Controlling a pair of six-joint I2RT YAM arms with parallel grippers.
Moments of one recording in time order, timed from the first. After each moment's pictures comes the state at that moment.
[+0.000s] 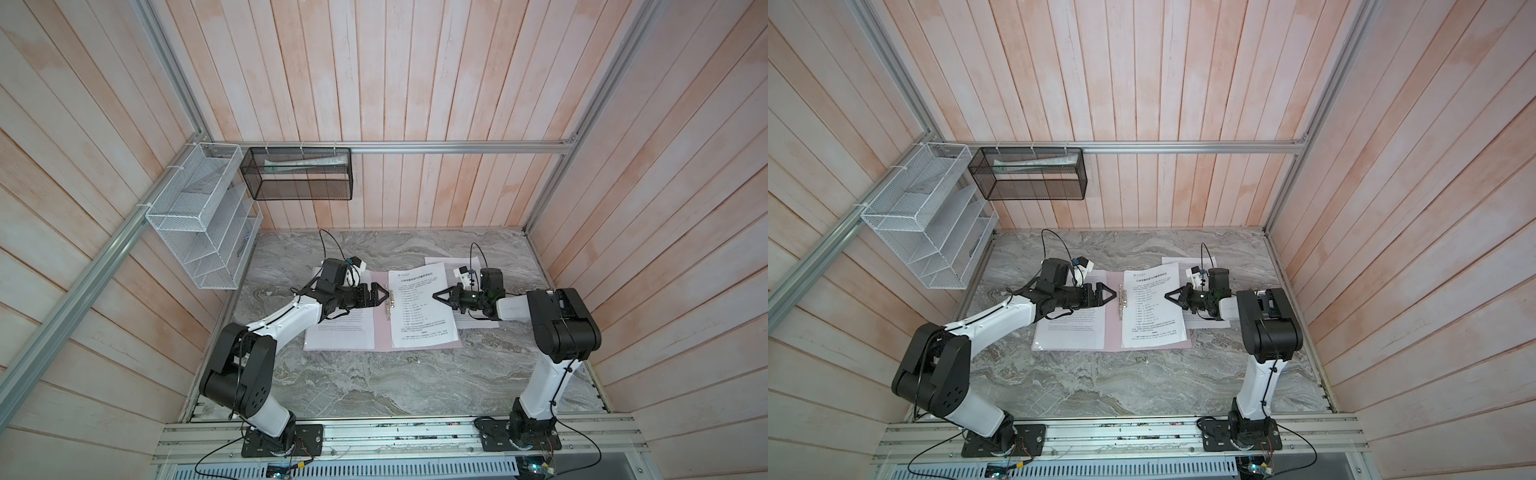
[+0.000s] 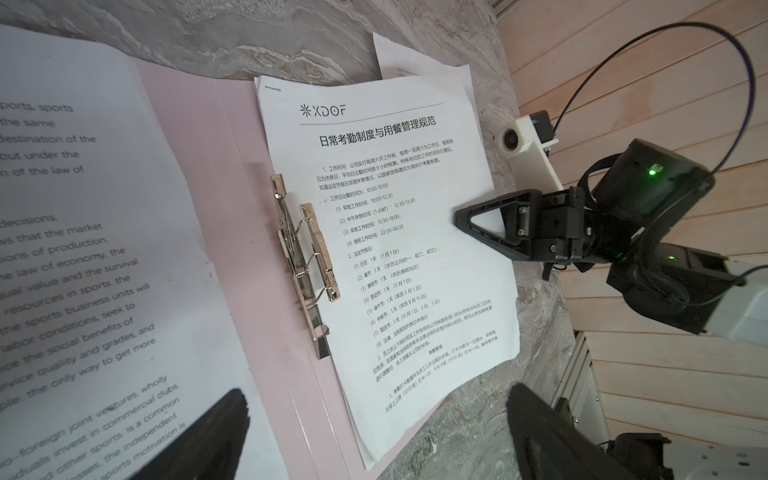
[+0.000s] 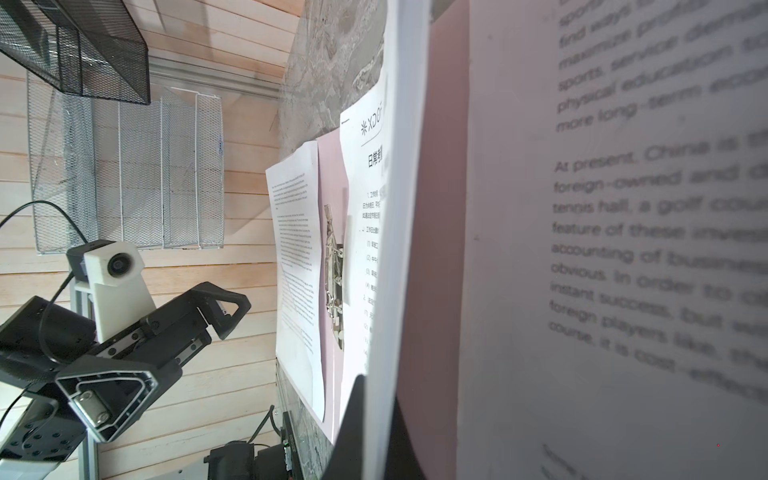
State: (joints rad) left arm -0.39 1.59 0.98 -0.14 0.54 -0.46; right arm 0.13 1.91 0.83 0.37 -0.96 0.76
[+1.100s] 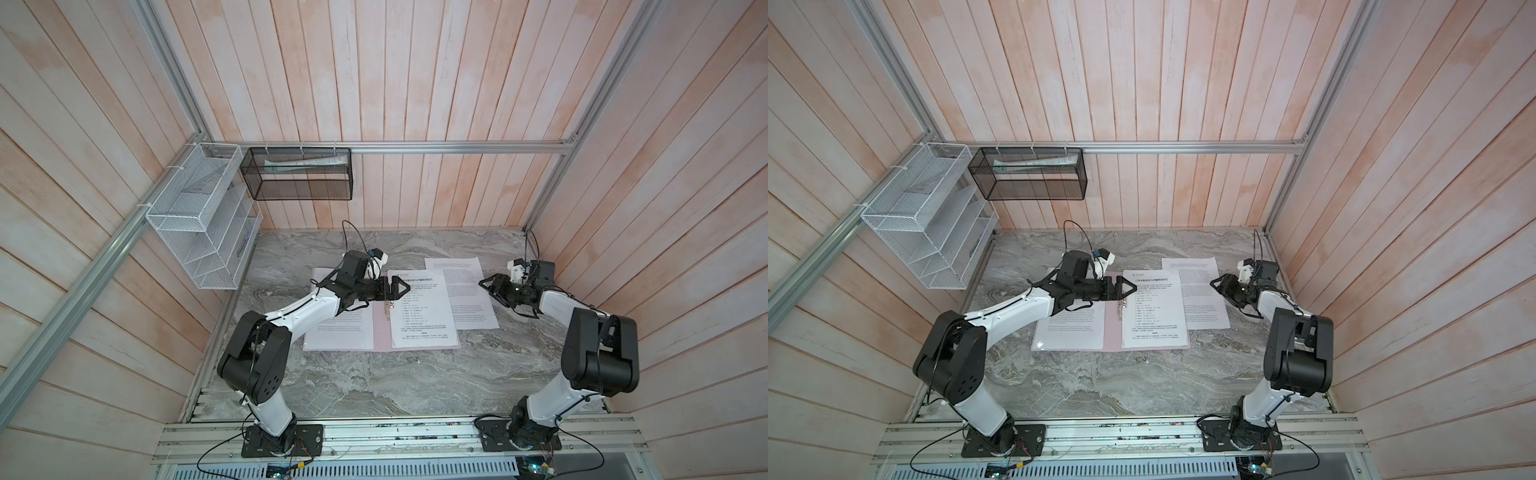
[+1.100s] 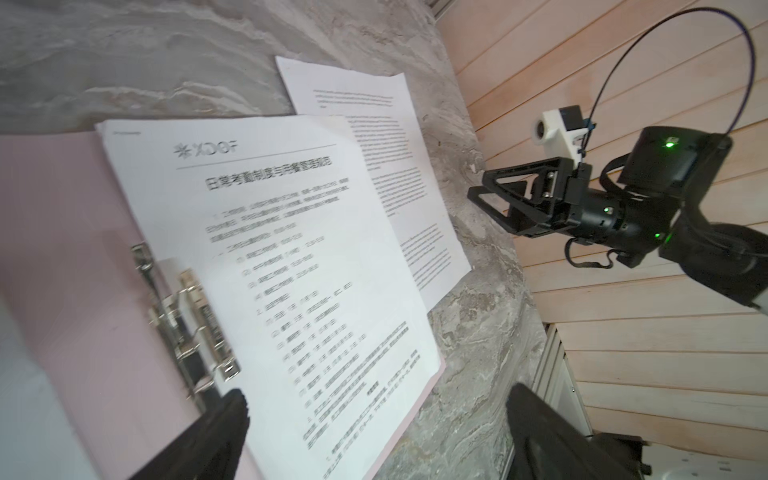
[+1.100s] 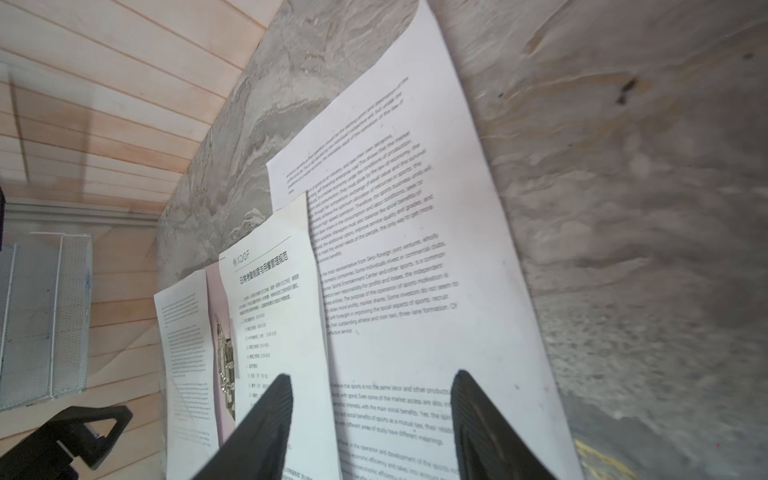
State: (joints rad) left arm -0.53 1.74 1.18 -0.06 0.54 -0.51; right arm -0.22 1.67 0.93 -0.16 -0.64 0.44
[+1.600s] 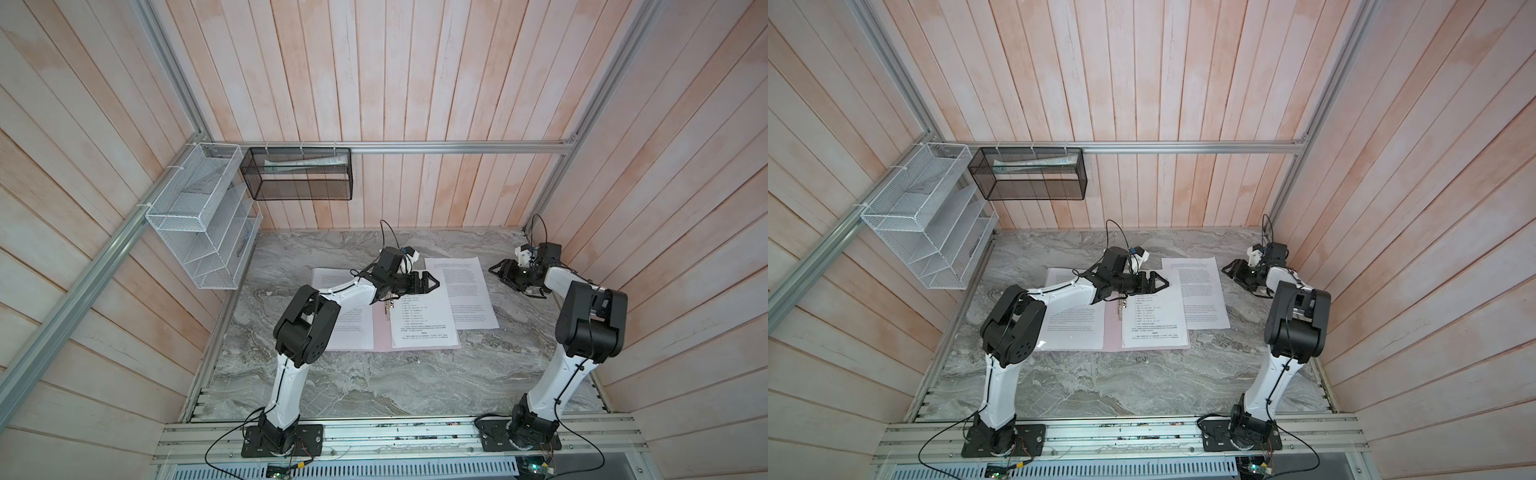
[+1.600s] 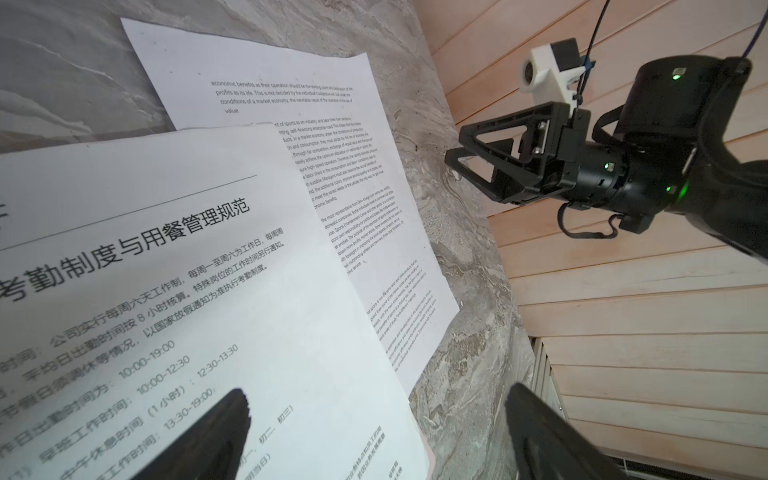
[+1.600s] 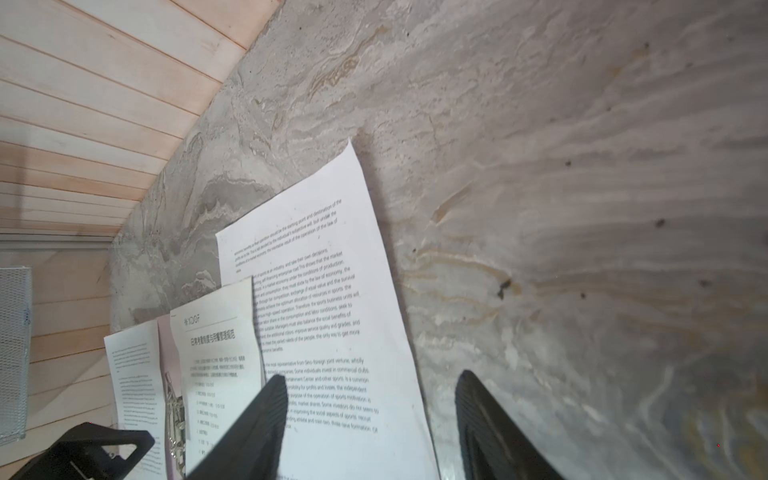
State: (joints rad) left arm -0.62 2.14 1.50 0.03 0.58 -0.60; right arm -0.27 2.00 1.35 -0.36 -0.63 0.27
